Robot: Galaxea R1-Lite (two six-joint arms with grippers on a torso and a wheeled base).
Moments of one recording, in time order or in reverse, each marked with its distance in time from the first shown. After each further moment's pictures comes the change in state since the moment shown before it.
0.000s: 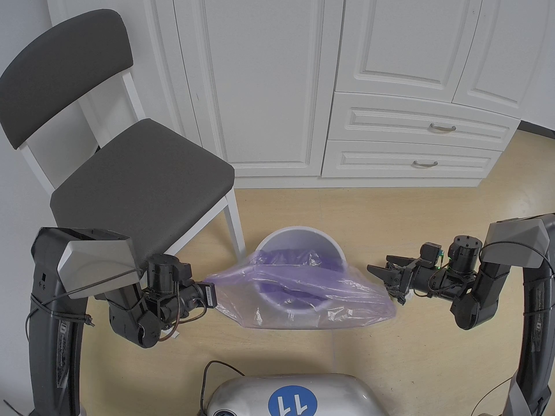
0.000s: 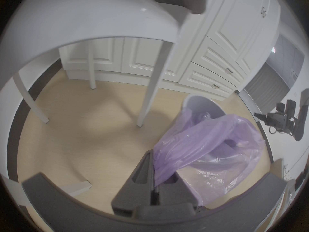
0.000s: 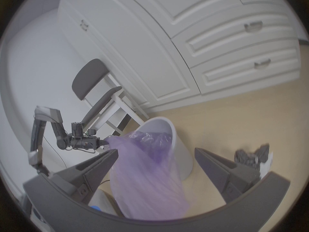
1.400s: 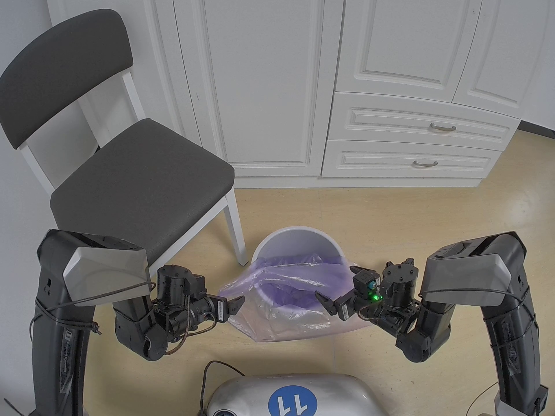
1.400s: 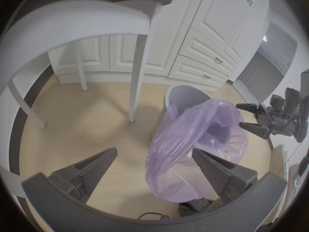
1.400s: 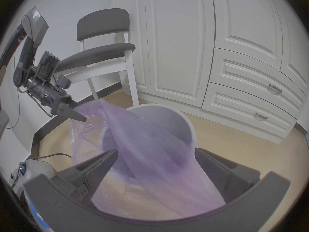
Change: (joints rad) left arm -0.080 -0.003 0.070 -0.041 0.016 0.056; right arm 0.380 0.116 -0.080 0.000 -0.647 -0.420
